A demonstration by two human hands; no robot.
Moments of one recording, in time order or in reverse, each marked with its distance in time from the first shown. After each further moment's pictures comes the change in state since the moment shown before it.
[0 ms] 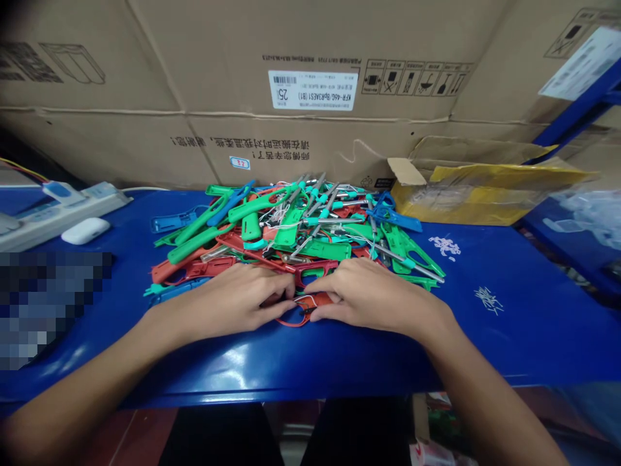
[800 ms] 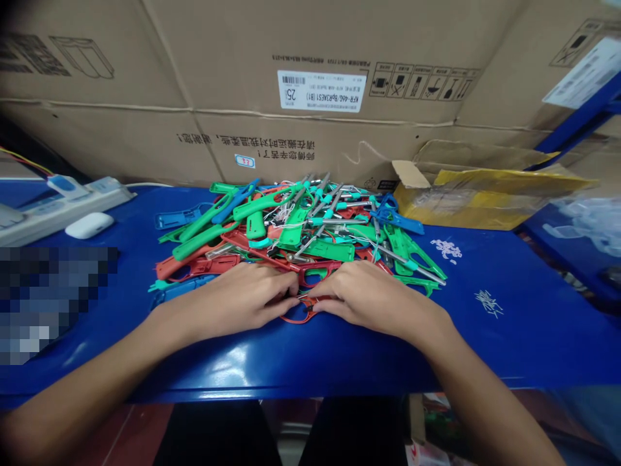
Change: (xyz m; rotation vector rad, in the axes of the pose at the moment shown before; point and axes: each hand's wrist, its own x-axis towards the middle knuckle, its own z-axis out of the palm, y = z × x) left_hand -0.001 0.001 0.002 0.061 0.065 0.049; right_hand 0.003 0.000 0.007 0.054 0.052 -0.116
